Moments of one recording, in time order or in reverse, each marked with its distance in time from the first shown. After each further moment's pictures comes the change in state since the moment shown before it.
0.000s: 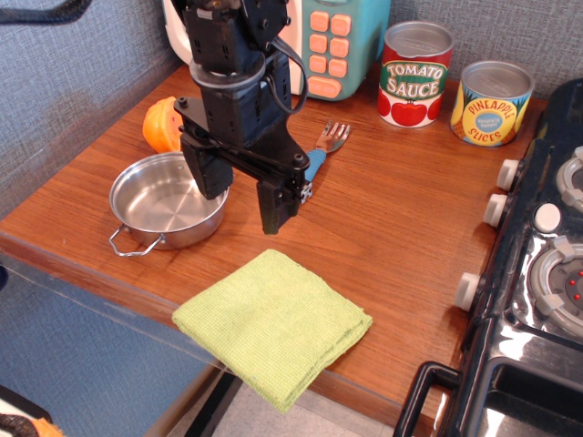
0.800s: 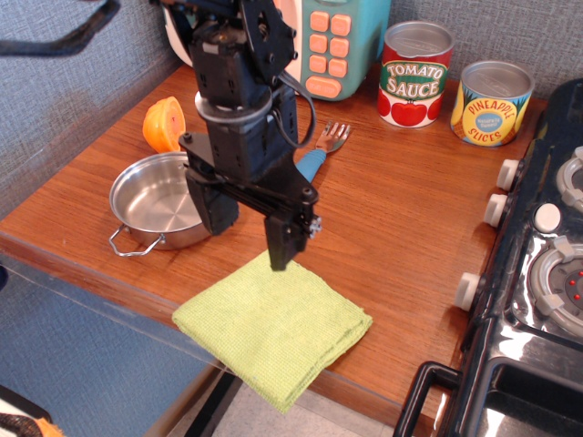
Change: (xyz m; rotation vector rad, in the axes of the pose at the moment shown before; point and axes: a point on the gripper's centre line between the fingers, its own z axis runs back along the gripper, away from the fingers) arm -0.018 -0.021 -0.007 -0.051 0.036 0.017
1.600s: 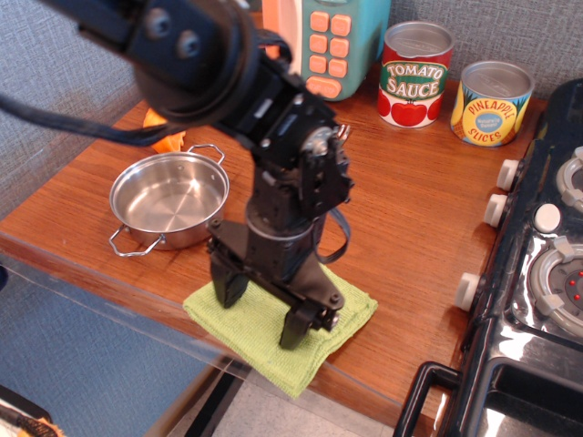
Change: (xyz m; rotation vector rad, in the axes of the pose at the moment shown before) arm -0.009 -0.014 -0.060 0.179 0.042 0.040
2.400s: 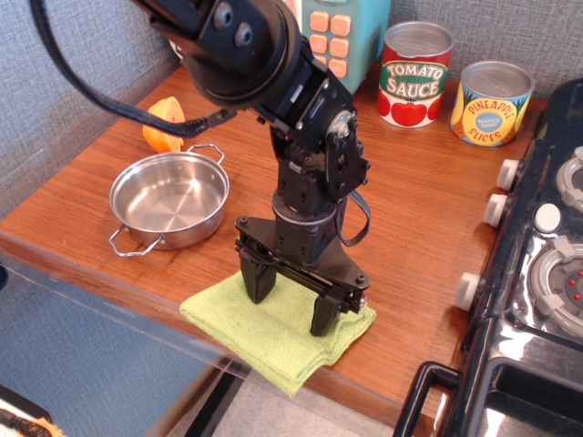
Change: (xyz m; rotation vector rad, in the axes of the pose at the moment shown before) arm 0.022 -0.006 -0.016 -0.072 0.025 0.047
